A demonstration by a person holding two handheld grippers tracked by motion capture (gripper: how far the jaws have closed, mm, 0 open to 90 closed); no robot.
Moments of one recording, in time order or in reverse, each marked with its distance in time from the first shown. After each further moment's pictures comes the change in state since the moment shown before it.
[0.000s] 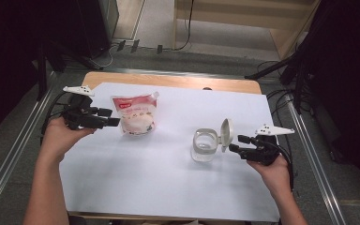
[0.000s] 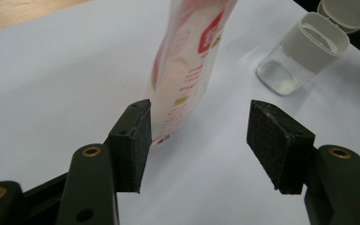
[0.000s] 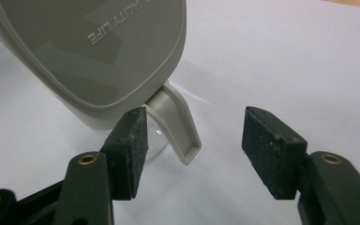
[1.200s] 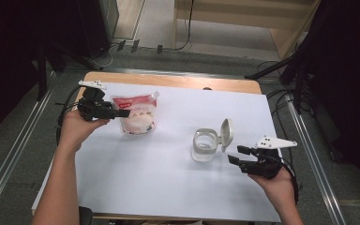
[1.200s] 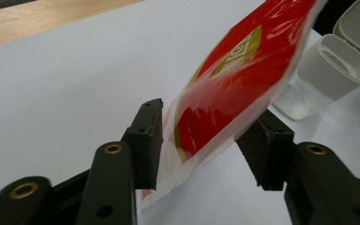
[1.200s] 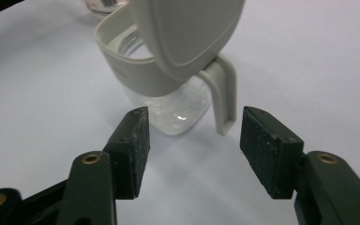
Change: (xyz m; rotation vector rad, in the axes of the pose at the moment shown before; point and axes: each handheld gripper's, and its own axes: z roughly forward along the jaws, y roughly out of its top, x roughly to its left) left arm 0.016 0.019 0.043 -0.038 -0.033 -0.015; right arm 0.034 -0.015 -0.021 0.014 0.014 -0.055
